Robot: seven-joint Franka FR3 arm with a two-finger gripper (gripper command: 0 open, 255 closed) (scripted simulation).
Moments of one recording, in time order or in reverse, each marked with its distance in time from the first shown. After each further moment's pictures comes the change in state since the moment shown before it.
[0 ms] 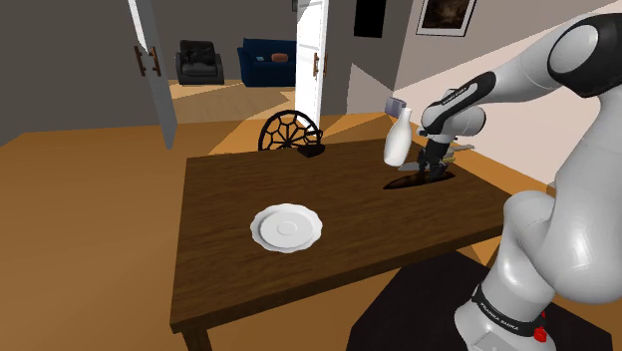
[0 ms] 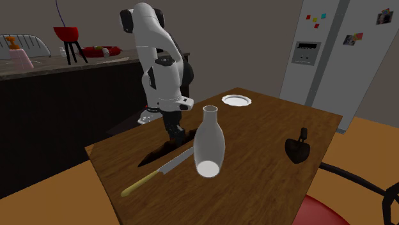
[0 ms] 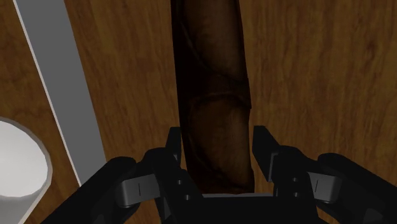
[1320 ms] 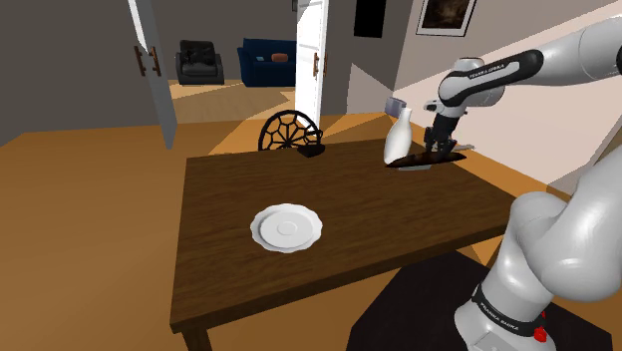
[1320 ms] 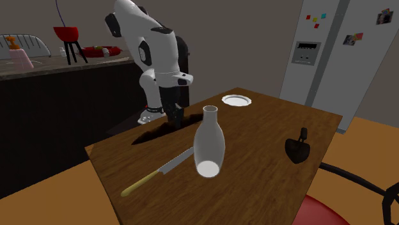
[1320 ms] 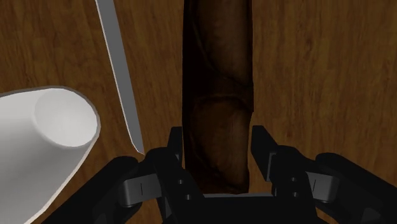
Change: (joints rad) arm -0.163 -0.262 0.224 0.128 -0.260 -0.279 0.202
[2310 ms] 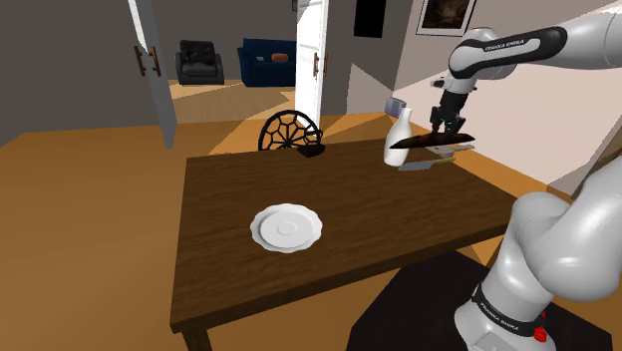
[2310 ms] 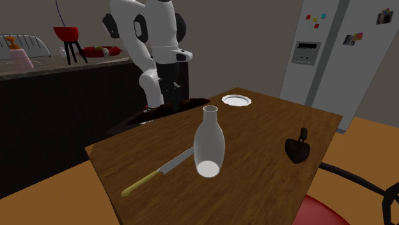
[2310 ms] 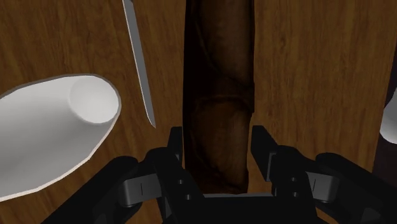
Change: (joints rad) arm -0.035 -0.073 0.102 0.148 -0.022 -0.213 0.031
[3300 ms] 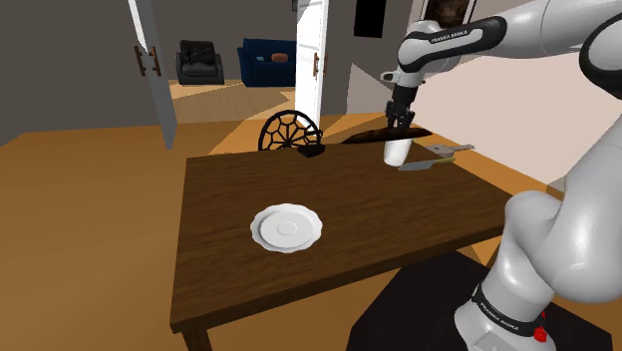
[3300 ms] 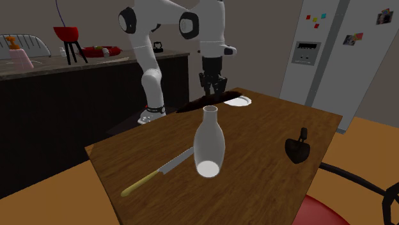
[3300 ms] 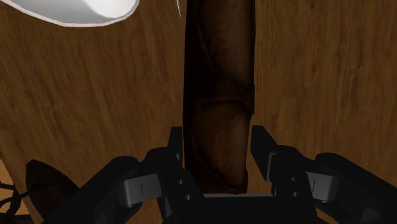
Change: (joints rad) arm 0.164 0.215 0.091 0.115 0.186 0.014 0.173
